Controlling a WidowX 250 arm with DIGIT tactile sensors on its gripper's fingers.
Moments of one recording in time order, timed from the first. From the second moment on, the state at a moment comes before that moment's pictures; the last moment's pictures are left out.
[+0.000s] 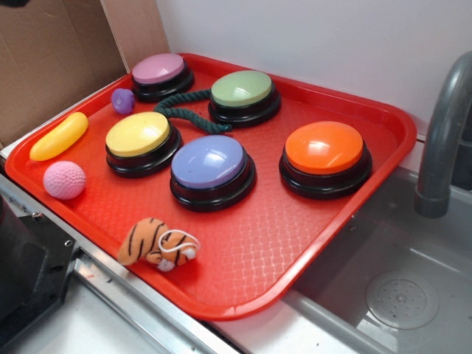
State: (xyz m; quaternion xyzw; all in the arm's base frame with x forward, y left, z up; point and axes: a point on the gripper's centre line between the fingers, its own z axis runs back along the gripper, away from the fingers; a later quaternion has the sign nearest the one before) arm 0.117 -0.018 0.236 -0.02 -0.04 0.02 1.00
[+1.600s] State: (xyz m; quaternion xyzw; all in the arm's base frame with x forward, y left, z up) arm 0.133 -0.112 0.061 -0.04 -0.04 -0.18 0.98
